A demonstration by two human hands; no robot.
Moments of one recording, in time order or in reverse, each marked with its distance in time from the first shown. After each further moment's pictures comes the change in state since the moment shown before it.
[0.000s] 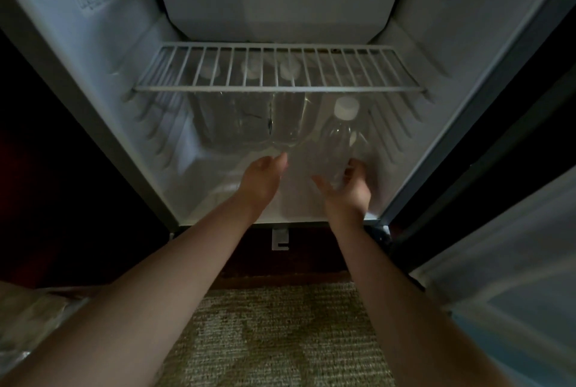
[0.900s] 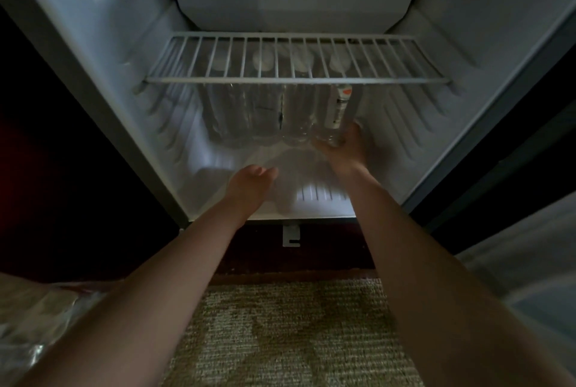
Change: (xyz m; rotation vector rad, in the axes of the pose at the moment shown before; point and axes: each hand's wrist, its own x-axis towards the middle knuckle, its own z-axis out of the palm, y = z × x) left_hand 0.000 -0.019 -0.031 0.305 0.041 -0.128; right_hand 0.066 -0.024 0.032 0.034 -0.270 0.055
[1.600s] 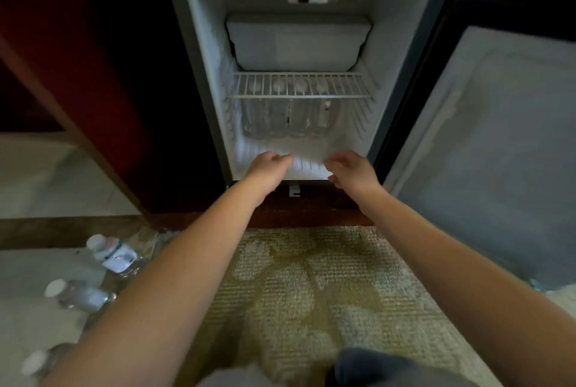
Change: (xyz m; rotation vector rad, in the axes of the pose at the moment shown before) left_hand -0.228 0.042 -0.062 -0.178 -0.065 0.039; right_hand -0.258 -0.096 -0.123 -0.040 -0.197 0.031
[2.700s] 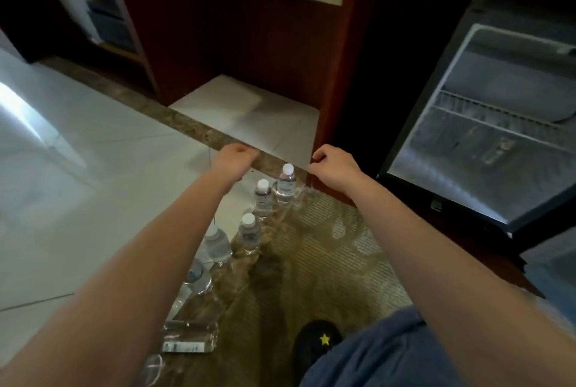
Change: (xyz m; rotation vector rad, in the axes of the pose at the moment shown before) left_hand -0.215 -0.198 -0.292 -0.199 0.597 -0.155; right_hand -0.201 -0.138 0.270 -0.604 -0.561 -0.375
